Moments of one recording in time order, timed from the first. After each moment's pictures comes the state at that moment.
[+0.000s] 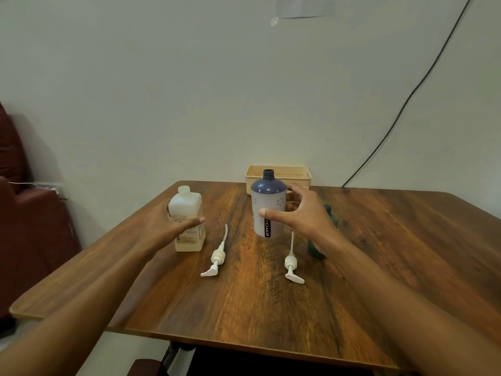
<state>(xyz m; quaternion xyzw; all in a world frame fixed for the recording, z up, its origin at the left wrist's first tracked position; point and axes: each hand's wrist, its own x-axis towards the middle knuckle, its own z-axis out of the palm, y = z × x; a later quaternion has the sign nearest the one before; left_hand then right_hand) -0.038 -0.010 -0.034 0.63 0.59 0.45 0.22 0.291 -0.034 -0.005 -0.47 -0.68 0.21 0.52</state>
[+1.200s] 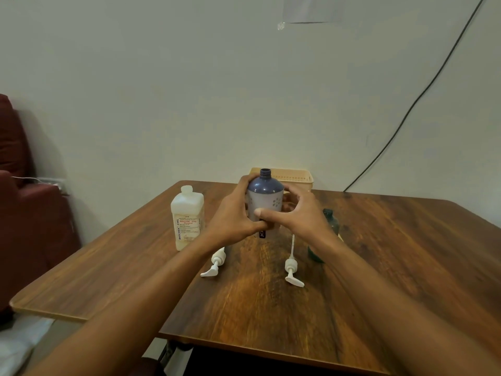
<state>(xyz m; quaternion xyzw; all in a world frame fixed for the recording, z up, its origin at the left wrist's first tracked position) 0.088 -0.021 -0.006 0.79 0.37 0.46 0.15 0.278 -0.037 0.000 -0.45 -0.69 0.22 0.52</state>
